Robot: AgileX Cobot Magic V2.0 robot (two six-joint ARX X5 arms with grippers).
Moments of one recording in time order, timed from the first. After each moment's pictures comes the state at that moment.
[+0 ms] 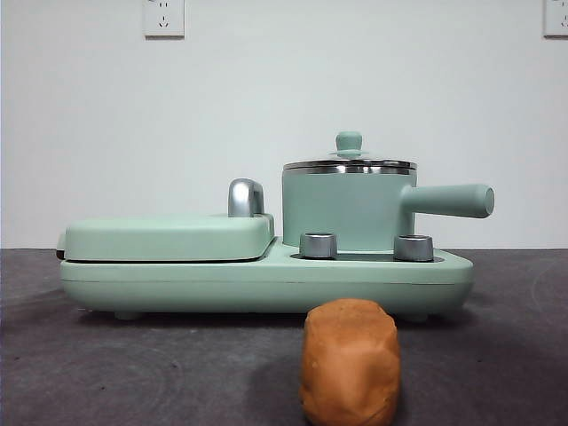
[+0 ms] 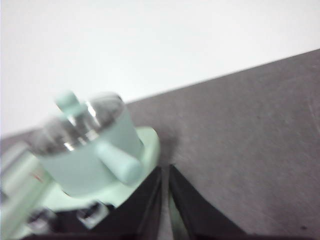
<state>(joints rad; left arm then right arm) -0.05 0.04 0.21 -0.13 0.25 -0.48 0.03 0.01 0.21 -0.23 -0.16 0.40</state>
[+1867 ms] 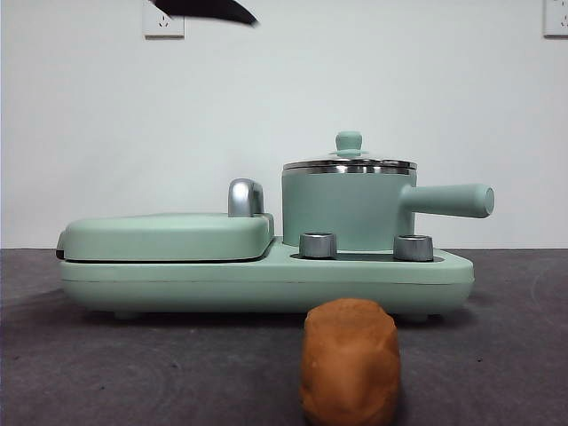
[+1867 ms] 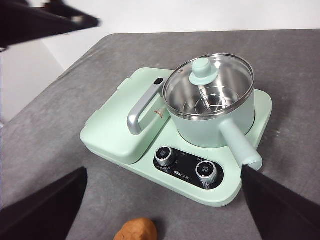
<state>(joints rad) -0.47 1.55 1.57 -0.49 0.58 -0.03 0.03 0.63 0.97 -0.78 -0.64 0.10</state>
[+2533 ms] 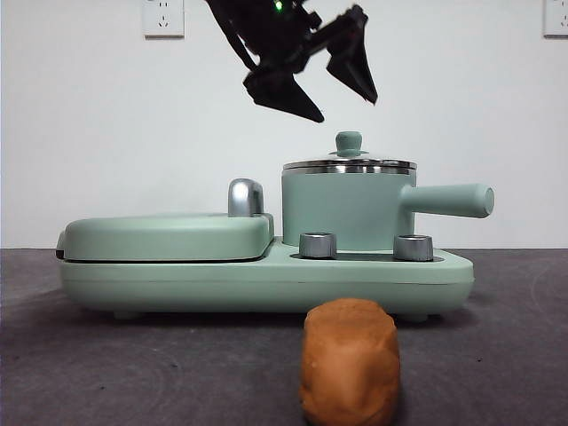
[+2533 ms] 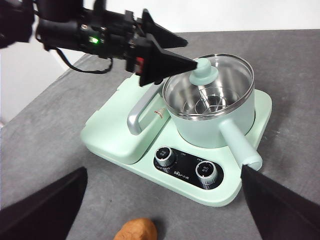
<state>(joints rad) -0.63 1.91 1.73 -0.32 0.24 0.09 0.03 0.63 0.97 -0.78 -0.64 0.10</state>
